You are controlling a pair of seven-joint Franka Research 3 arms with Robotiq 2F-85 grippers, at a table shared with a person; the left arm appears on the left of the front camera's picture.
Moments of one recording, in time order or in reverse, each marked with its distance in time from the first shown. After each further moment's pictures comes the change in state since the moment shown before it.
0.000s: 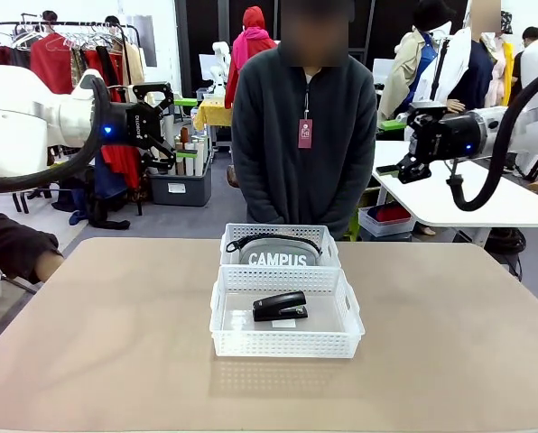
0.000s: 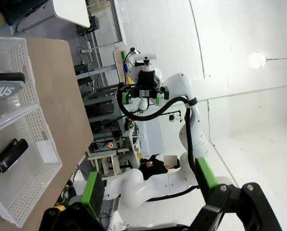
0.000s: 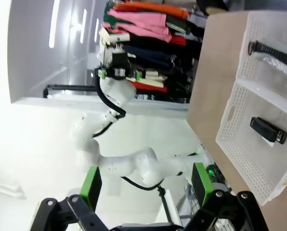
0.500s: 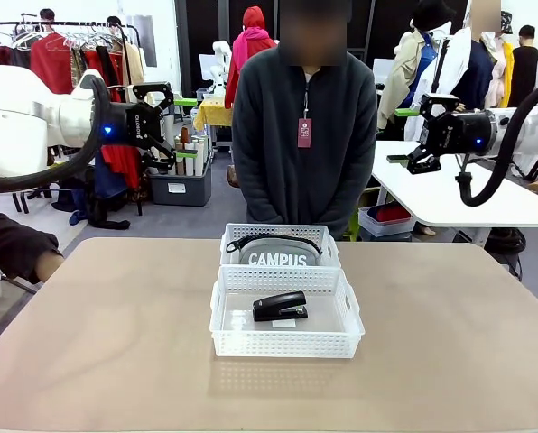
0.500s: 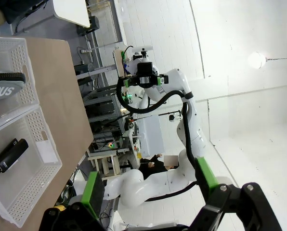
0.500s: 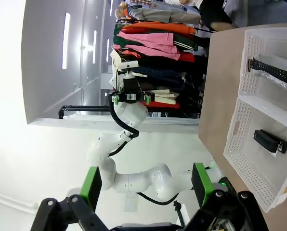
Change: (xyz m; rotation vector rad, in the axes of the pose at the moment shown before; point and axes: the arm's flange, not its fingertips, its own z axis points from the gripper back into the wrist) left arm 0.000 0.000 0.000 0.000 0.000 0.000; right arm 0.024 -0.008 0.029 0.062 -0.090 -0.074
